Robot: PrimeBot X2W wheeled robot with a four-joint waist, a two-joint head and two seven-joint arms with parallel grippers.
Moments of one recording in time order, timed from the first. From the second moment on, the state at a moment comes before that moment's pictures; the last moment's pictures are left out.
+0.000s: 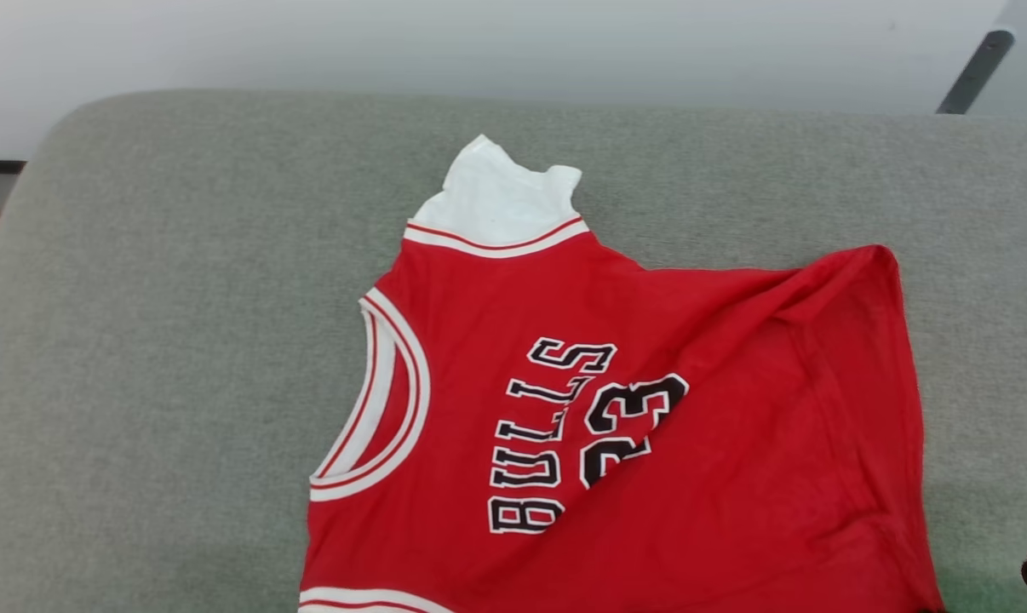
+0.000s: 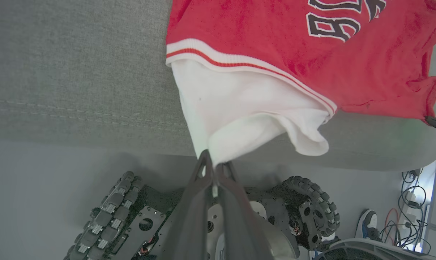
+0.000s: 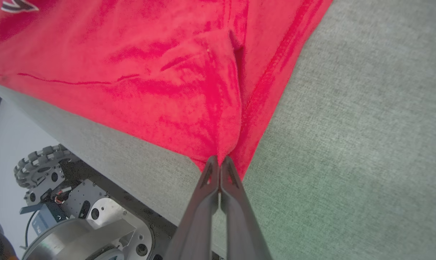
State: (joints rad) left arm 0.05 1.16 -0.92 -0.56 -1.53 0.54 -0.15; right arm 0.18 -0.85 0.32 -0.14 0.88 0.13 0.40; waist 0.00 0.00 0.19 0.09
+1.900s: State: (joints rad) left arm -0.67 0.97 -0.92 0.05 -1.10 0.18 0.38; right arm -0.47 -0.58 0.45 0.17 0.67 0.13 0.61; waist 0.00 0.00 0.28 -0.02
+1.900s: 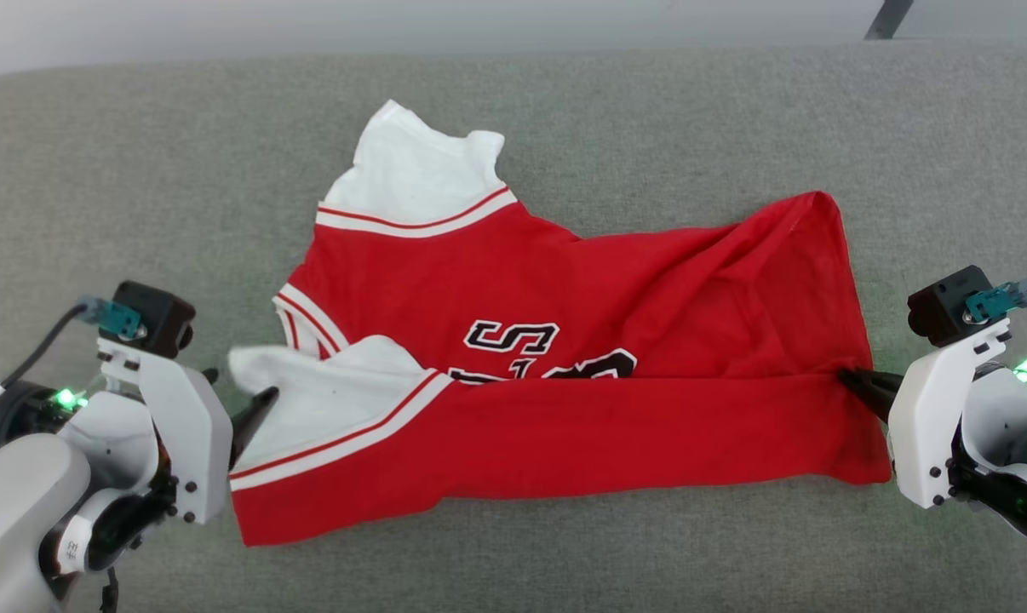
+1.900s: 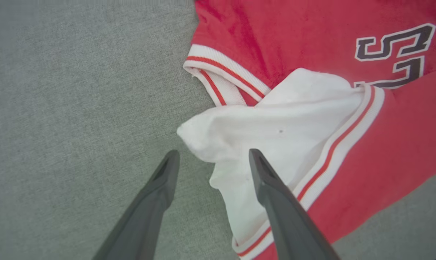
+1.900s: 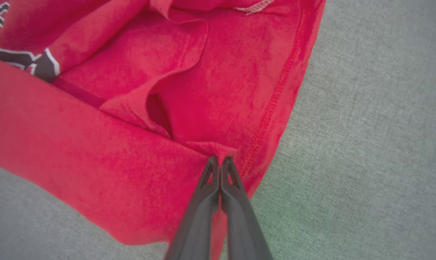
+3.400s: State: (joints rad) left arm -0.39 1.03 -0.89 0.00 -1.37 0.36 0.42; right arm -0.05 -0.34 0.01 -0.30 0.50 0.13 0.52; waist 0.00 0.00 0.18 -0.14
